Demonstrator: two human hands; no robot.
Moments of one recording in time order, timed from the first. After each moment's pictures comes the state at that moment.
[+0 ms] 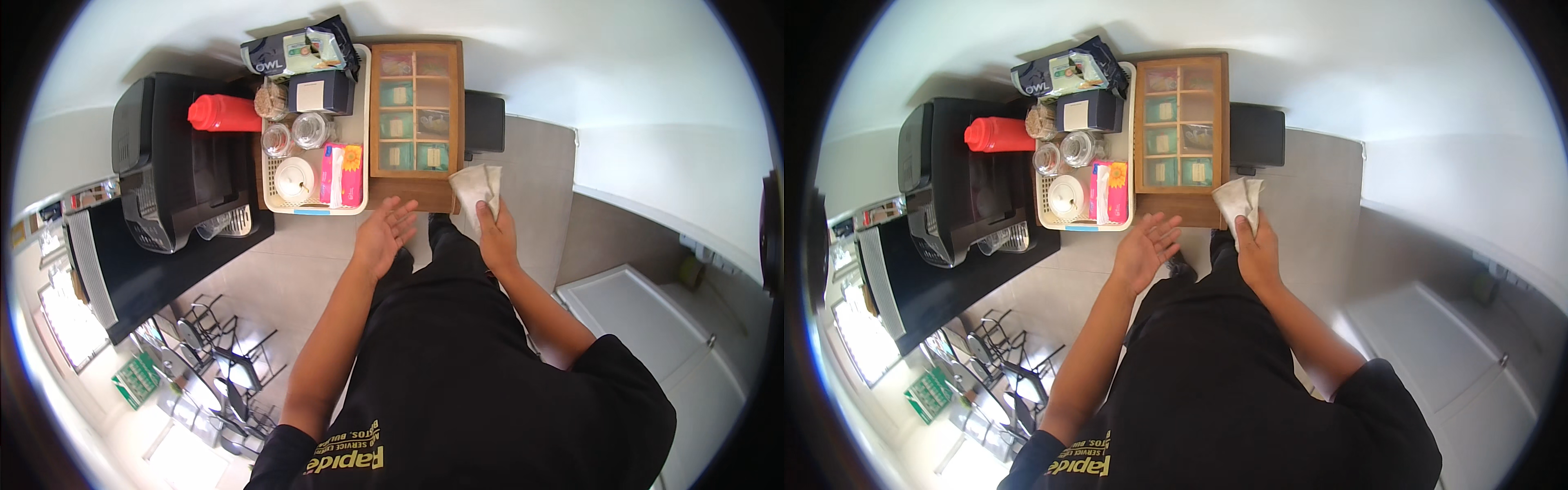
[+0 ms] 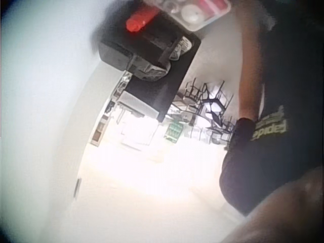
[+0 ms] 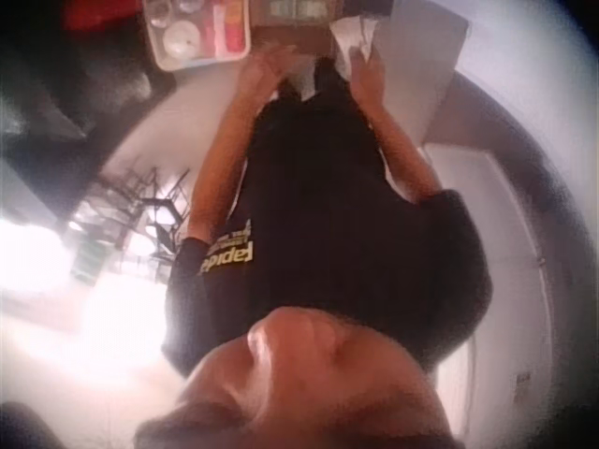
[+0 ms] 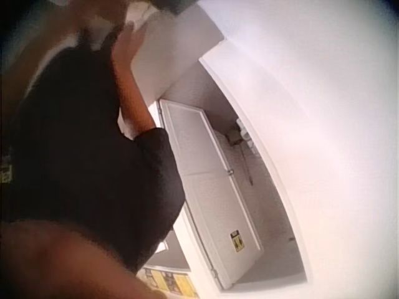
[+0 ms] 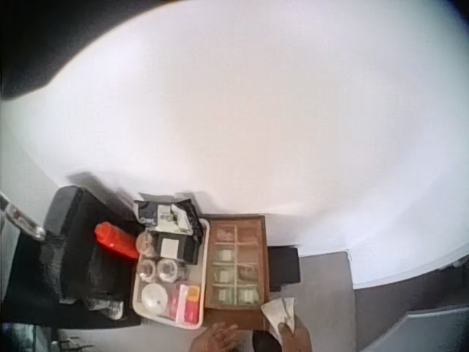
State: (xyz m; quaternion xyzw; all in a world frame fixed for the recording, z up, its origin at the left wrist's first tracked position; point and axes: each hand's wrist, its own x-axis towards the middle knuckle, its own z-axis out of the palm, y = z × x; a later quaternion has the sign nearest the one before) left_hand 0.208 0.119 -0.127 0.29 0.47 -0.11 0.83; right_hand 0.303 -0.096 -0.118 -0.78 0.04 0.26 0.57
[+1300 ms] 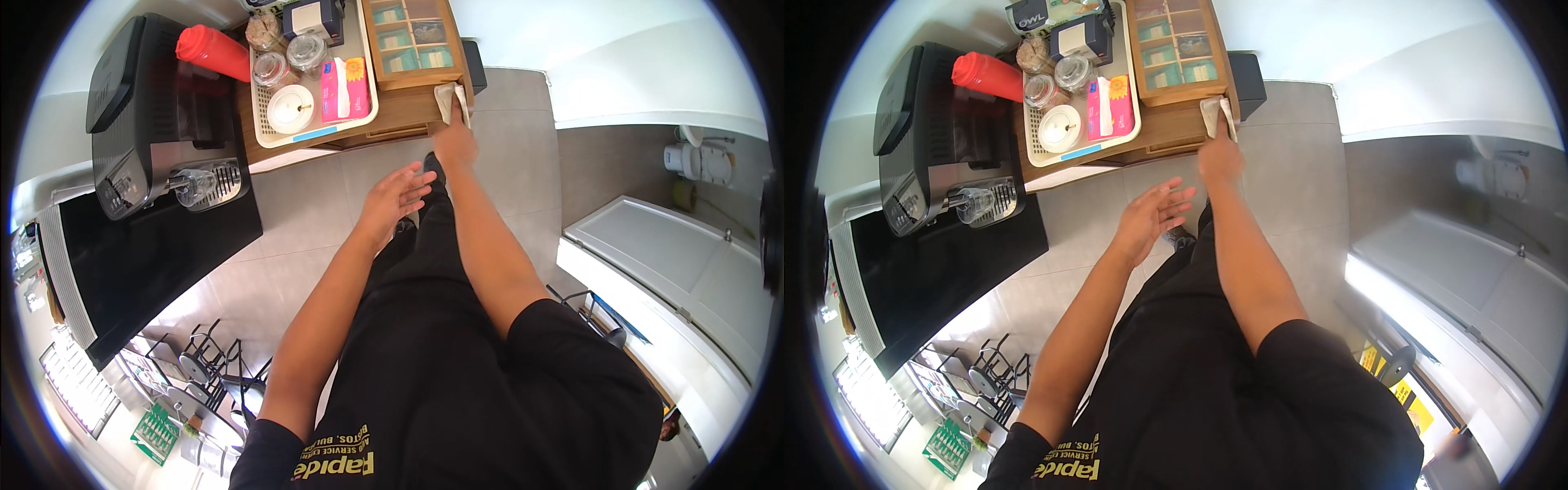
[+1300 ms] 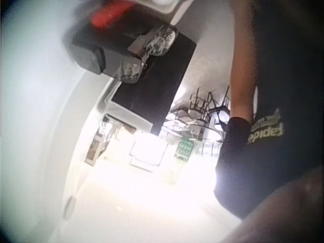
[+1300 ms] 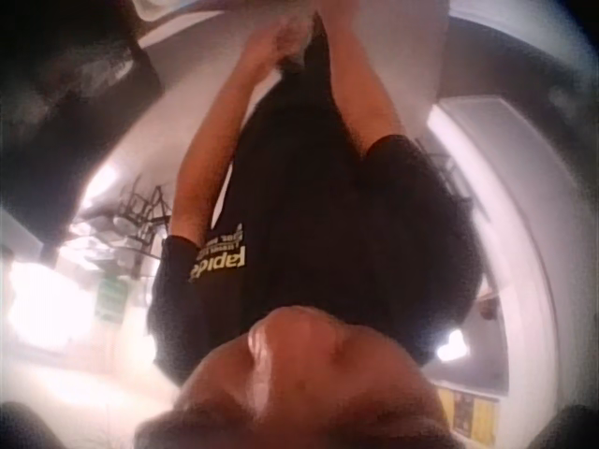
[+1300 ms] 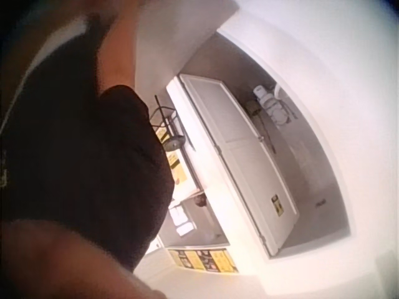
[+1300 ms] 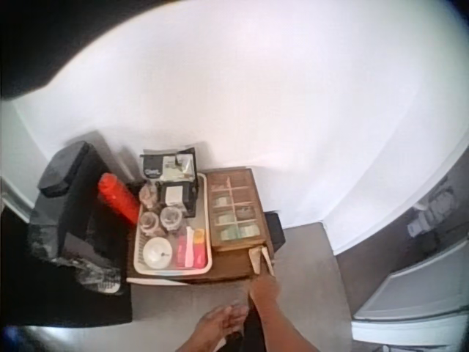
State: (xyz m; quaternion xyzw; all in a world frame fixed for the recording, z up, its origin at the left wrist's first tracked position) left_hand 0.067 0.141 -0.139 0.45 0.26 -0.24 0.82; right_hand 0.212 0.010 -0.220 -0.95 0.13 0.18 0.21
